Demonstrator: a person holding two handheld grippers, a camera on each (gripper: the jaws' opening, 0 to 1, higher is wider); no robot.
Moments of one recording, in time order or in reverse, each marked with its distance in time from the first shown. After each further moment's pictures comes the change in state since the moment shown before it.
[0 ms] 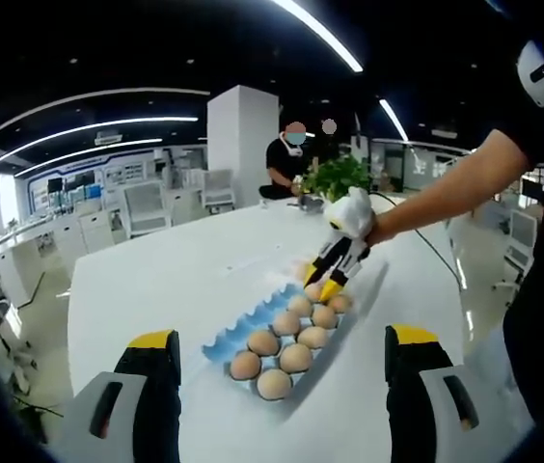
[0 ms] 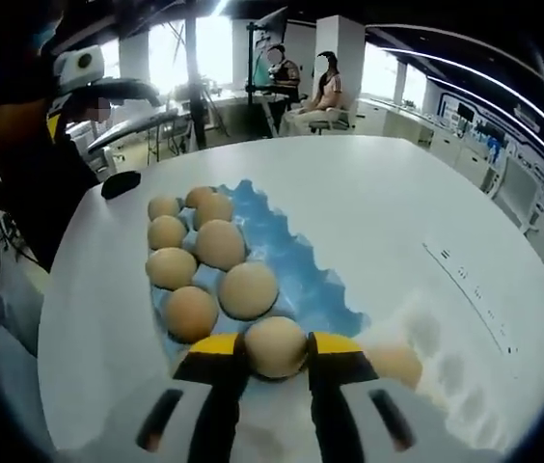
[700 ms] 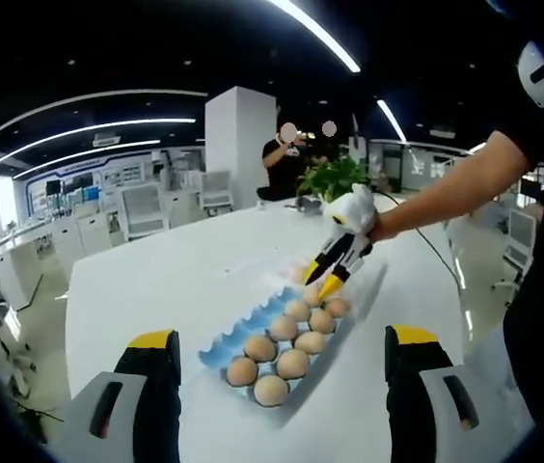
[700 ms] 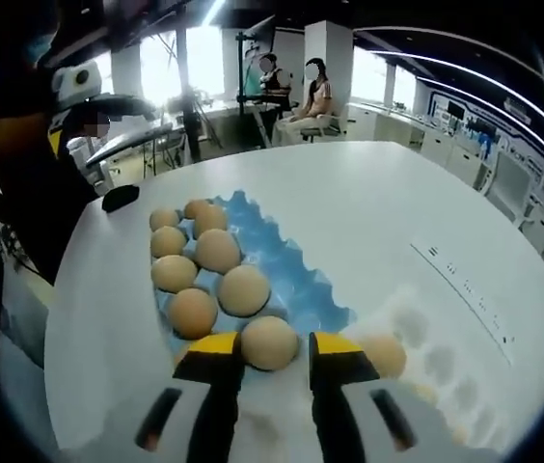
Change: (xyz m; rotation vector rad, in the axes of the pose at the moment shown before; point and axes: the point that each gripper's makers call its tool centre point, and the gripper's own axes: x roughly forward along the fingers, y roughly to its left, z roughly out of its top) left arm 0.005 -0.003 0.008 0.008 -0.009 -0.010; right arm -0.022 -0.007 0.004 0.021 -0.051 -0.024
